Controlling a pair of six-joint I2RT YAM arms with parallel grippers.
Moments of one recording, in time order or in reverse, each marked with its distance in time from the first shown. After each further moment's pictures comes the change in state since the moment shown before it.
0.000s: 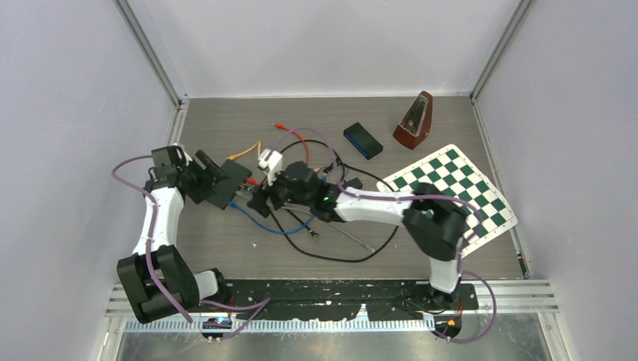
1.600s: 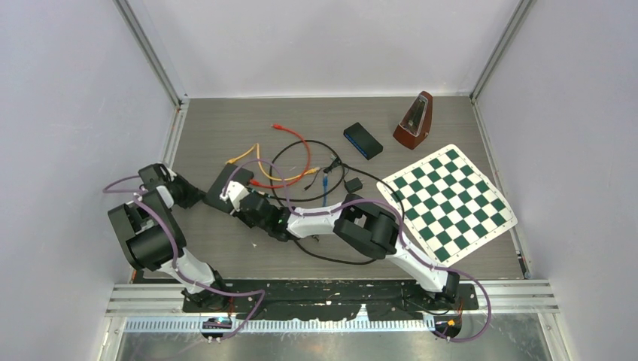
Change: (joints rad) left arm 0.217 0.402 -0.113 0.392 0.074 0.098; right arm 0.138 0.470 0.367 -0.043 0.402 -0.149
